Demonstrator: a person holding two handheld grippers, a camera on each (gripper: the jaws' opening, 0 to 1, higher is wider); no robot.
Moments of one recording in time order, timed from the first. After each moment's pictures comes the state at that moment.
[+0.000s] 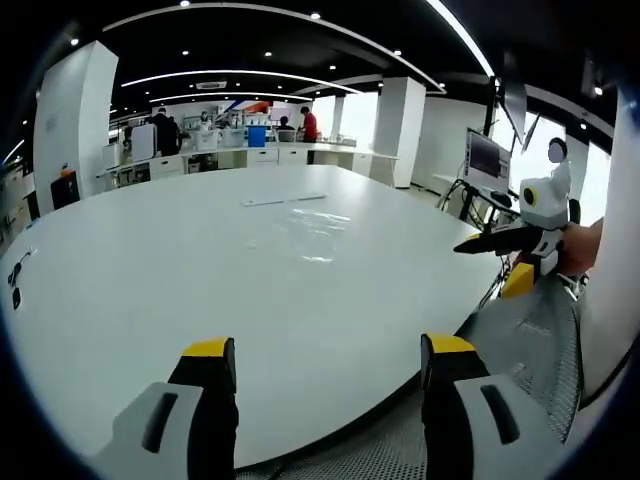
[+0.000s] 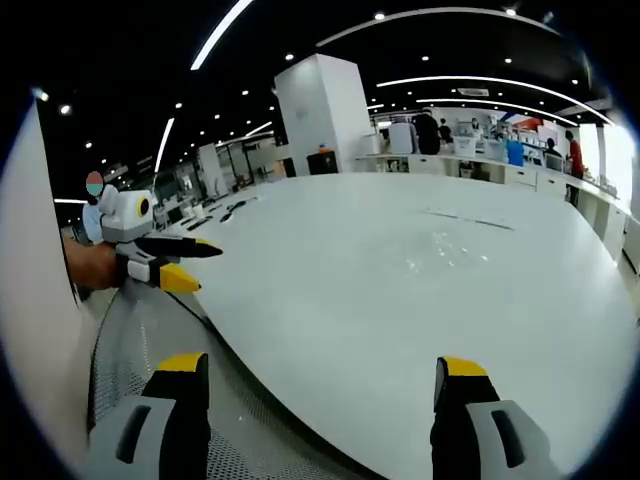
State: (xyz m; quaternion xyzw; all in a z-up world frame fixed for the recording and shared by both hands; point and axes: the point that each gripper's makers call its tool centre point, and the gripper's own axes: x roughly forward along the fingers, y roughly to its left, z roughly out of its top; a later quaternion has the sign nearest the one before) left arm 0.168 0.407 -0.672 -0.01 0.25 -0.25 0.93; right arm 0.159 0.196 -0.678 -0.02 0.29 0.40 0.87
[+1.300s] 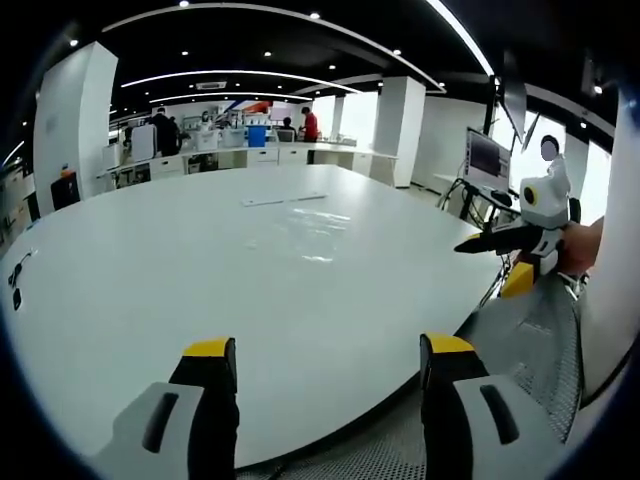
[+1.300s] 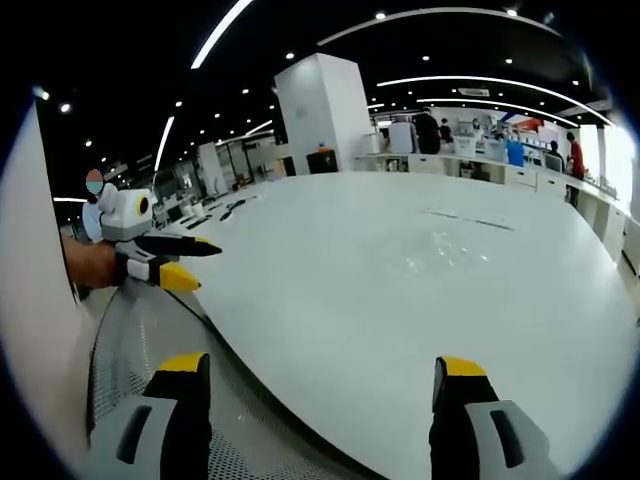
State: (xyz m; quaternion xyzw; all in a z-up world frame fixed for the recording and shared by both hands) left arm 0.168 0.405 -0.671 -0.01 0.25 -0.25 0.93; right arm 0.160 0.196 -0.679 -0.02 0.29 0.40 0.87
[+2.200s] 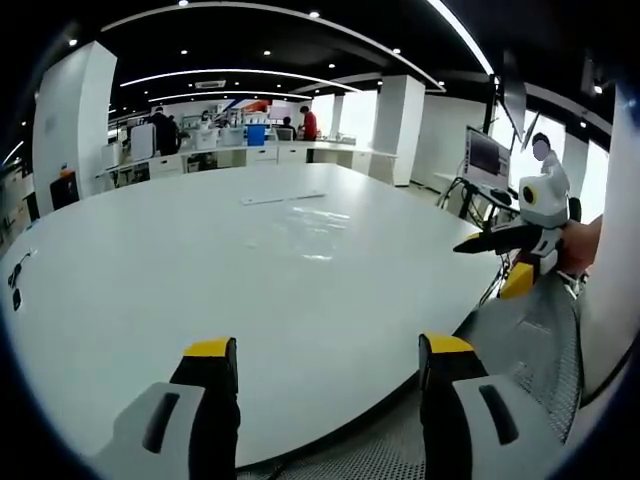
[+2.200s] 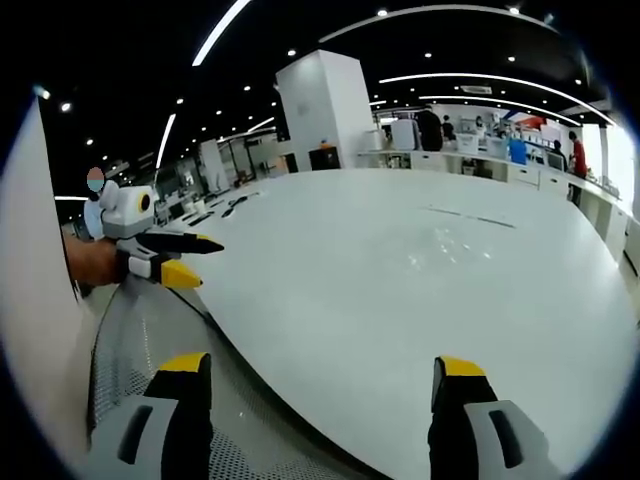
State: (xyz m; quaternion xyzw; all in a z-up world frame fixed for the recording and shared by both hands) left arm 0.166 0.403 -0.669 -0.01 0.25 -0.25 0.93; right arm 0.158 0.196 -0.681 -0.02 0.29 0.40 0.87
